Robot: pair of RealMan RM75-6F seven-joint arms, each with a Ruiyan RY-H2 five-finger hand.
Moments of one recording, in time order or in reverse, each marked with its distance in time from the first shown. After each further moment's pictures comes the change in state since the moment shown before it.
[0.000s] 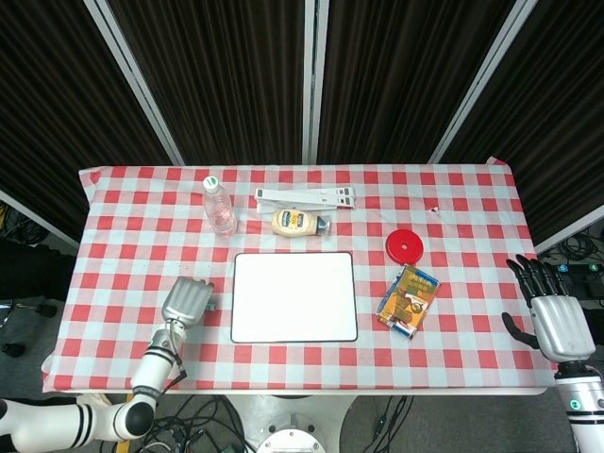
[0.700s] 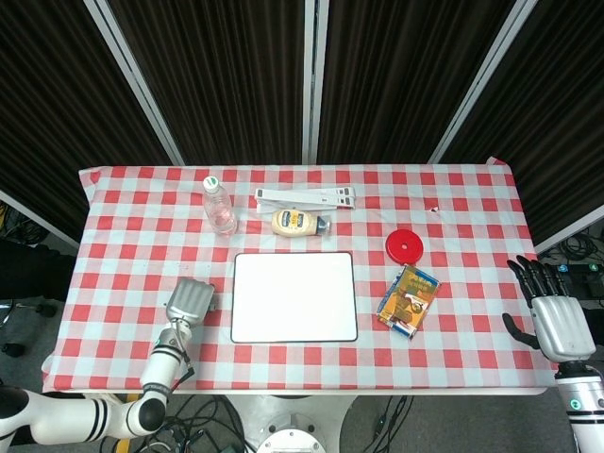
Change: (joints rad) left arm -0.060 -0.047 0.034 0.042 -0.099 0.046 -0.005; right arm 0.002 -0.001 -0.002 0.004 0.010 -0.009 0.002
